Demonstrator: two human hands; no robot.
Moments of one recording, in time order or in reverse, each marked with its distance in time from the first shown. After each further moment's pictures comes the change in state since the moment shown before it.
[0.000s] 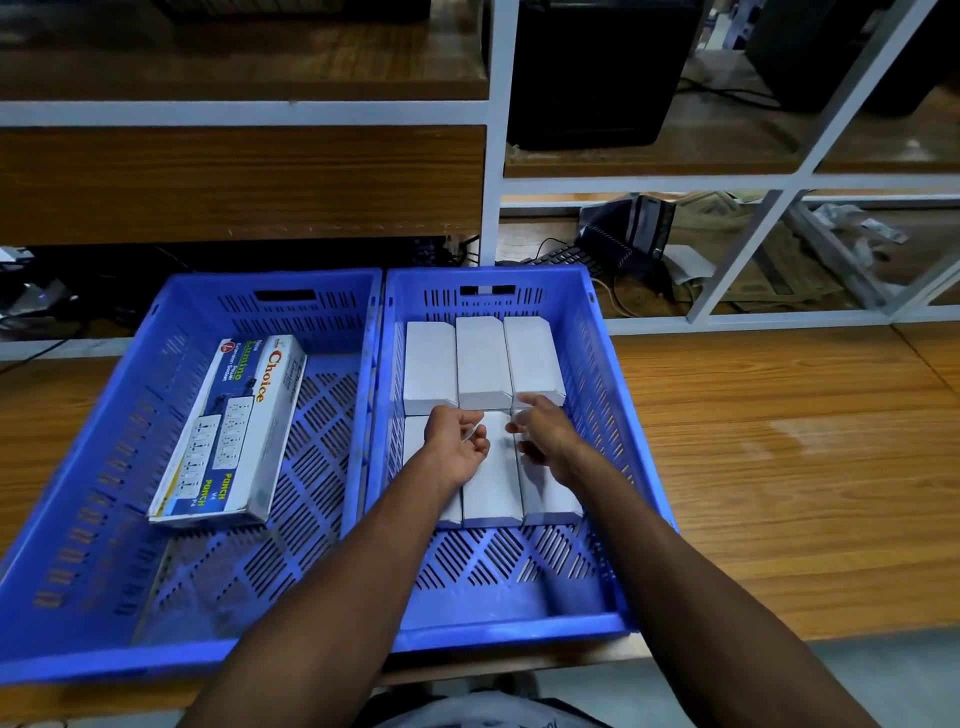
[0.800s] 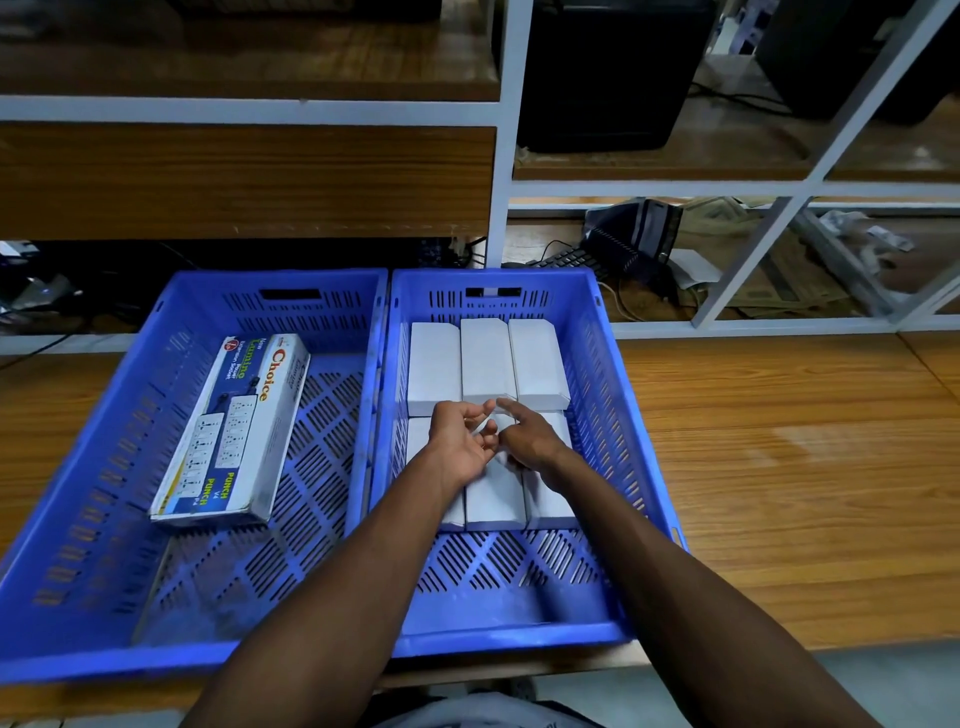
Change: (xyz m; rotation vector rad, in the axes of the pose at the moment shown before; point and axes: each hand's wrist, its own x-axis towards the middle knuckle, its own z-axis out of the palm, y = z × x) left_hand -0.013 0.005 0.008 -0.058 -0.069 -0.021; right_hand -0.001 0.003 0.020 -0.284 -0.083 -0.093
